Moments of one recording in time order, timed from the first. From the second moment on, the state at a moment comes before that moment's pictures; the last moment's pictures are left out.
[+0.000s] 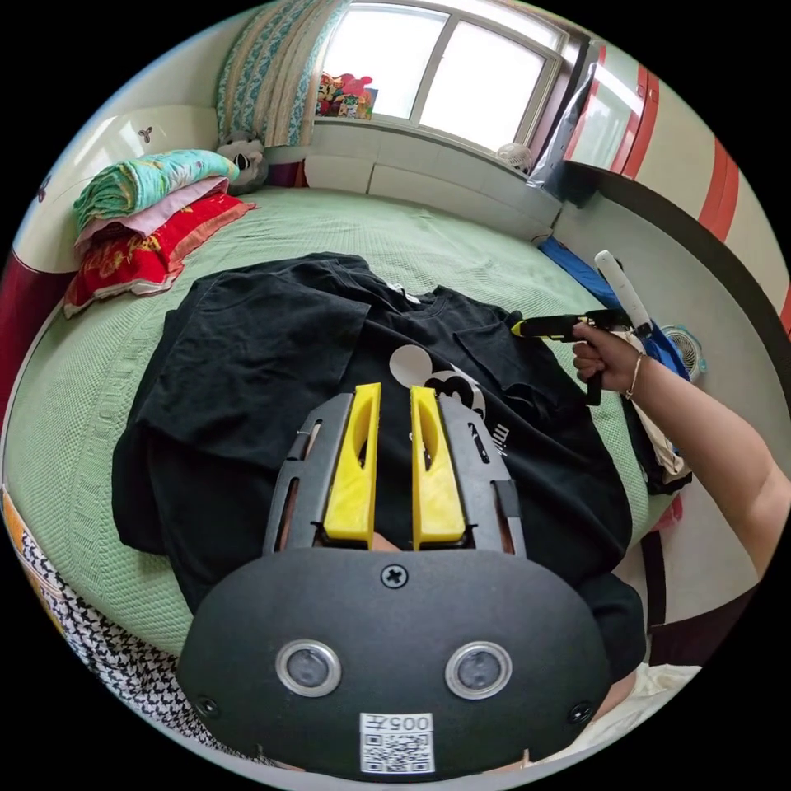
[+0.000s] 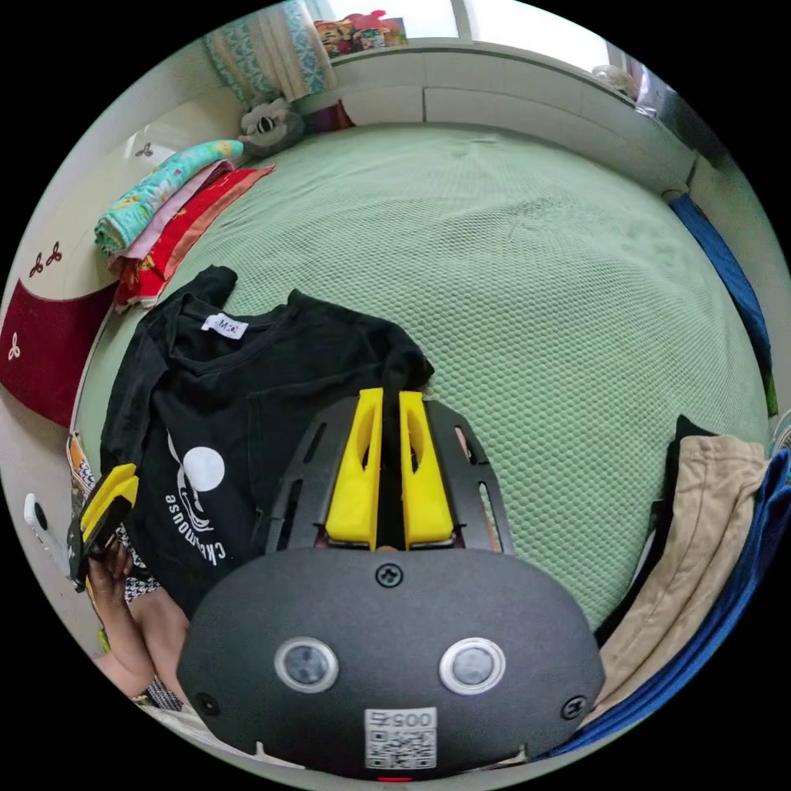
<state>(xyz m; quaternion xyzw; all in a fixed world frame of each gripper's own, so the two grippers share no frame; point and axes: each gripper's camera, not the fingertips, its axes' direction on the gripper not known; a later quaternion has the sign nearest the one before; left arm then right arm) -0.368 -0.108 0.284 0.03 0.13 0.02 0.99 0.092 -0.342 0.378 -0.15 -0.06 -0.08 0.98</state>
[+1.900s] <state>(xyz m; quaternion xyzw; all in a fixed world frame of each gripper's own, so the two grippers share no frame) -0.403 -0.008 0.106 -0.11 0.02 -0.12 0.99 0.203 -0.064 0.141 -0.08 0.00 -0.03 1.00</state>
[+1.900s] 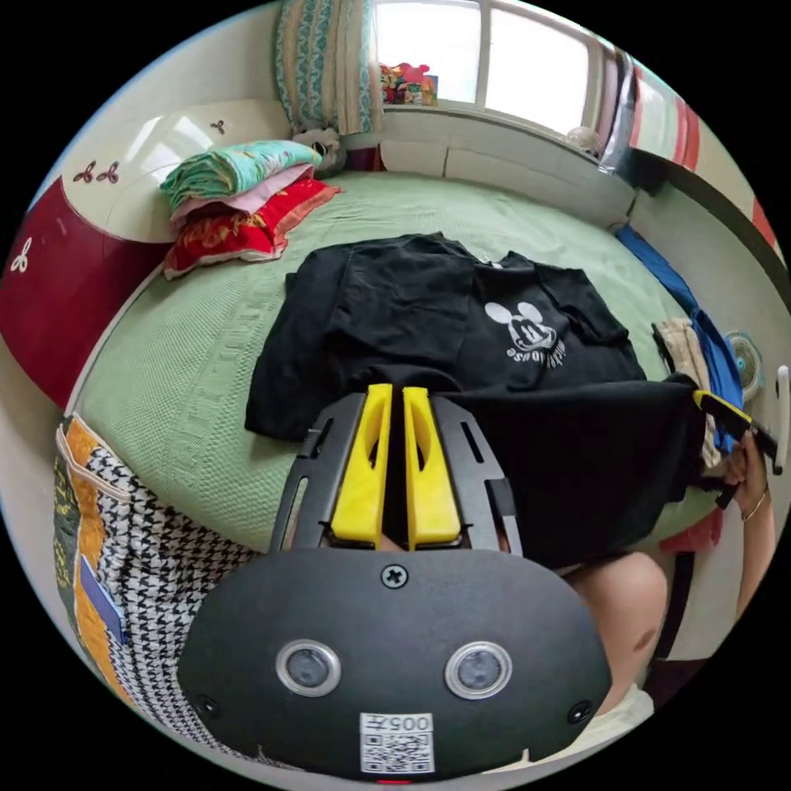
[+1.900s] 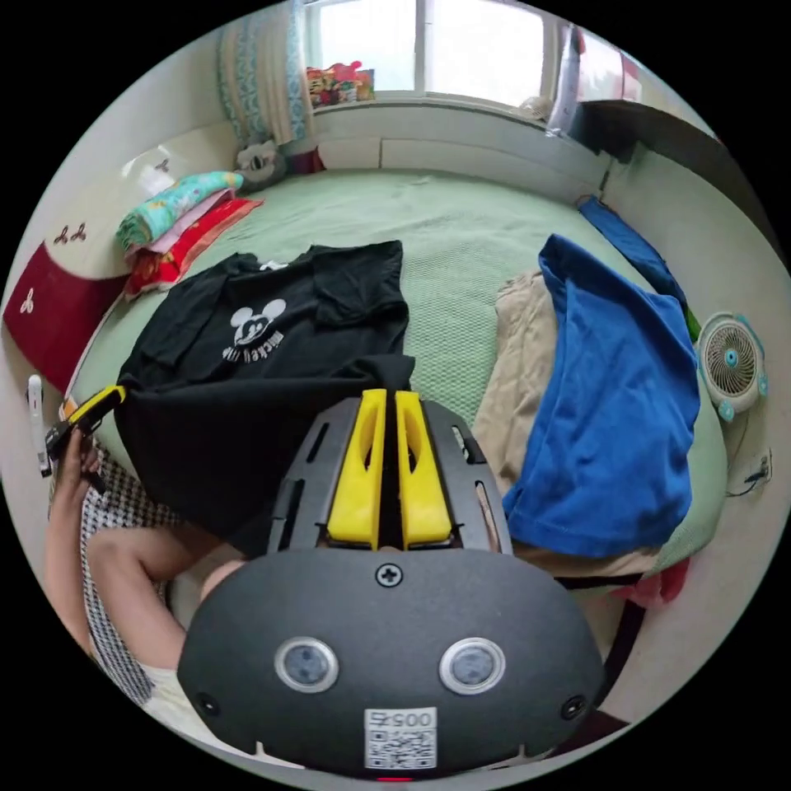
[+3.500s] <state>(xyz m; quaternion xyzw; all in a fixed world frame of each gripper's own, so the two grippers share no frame) -0.347 0.085 -0.101 -0.15 0.02 -0.08 0.98 0.281 0.176 -0.050 -0.01 -0.04 -0.01 1.00</state>
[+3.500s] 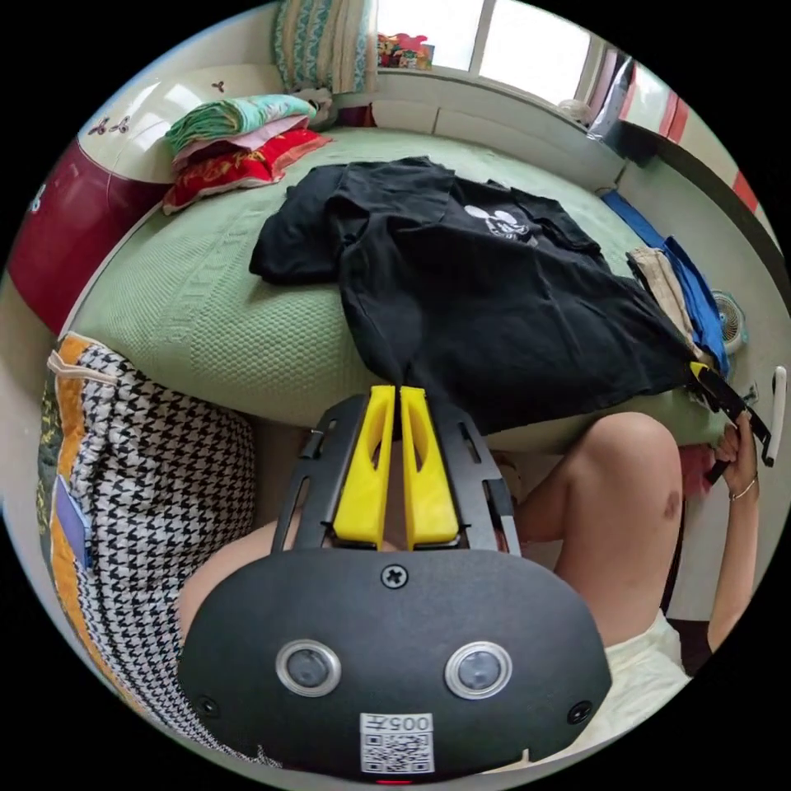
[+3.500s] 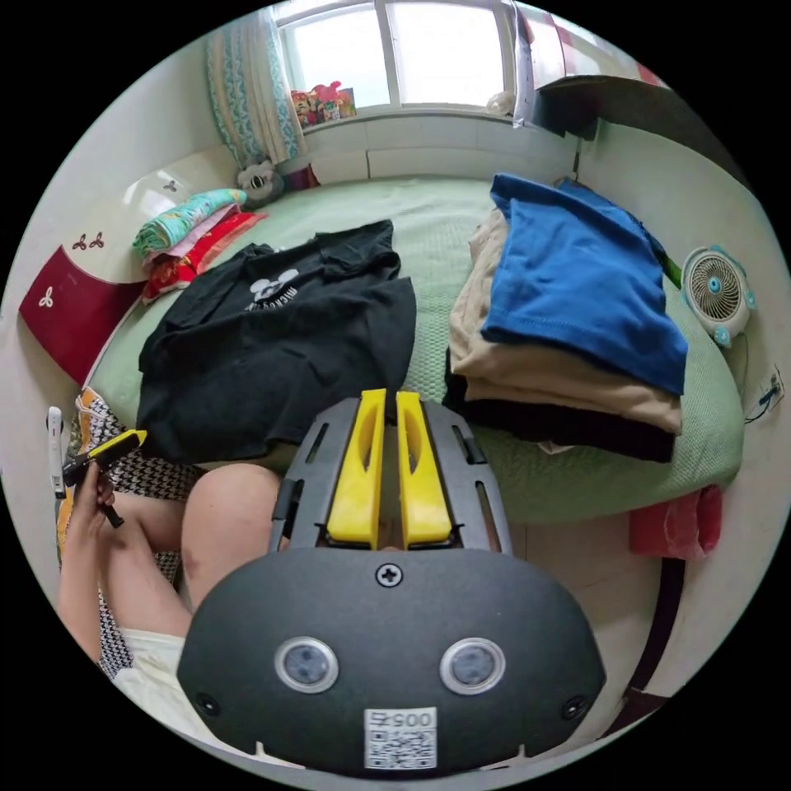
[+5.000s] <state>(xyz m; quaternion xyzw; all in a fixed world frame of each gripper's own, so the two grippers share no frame) -0.406 -0.192 -0.135 -0.08 -0.01 -0.06 0.99 0.308 -0.002 -0.108 0.07 0.00 0.03 1.00</state>
